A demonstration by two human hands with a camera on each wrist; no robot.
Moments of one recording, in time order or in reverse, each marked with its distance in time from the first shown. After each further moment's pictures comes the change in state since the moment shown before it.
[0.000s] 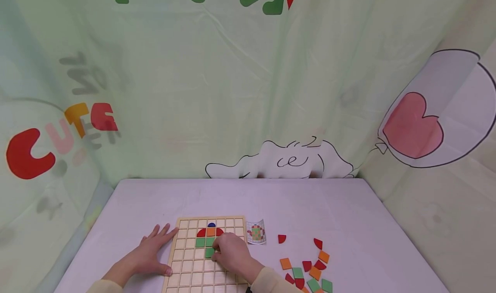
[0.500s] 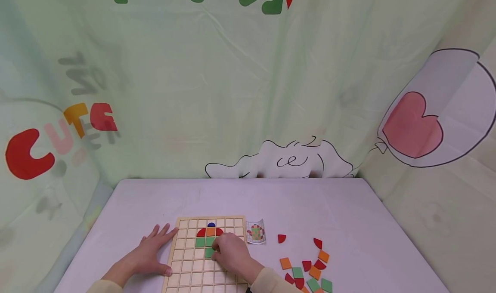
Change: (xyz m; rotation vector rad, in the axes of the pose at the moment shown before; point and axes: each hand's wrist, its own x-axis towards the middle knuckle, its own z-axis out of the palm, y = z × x) left_hand -0.001 0.000 -0.001 -0.004 0.007 0.012; right_hand 0.000 -0.001 0.000 0.019 0.003 0.011
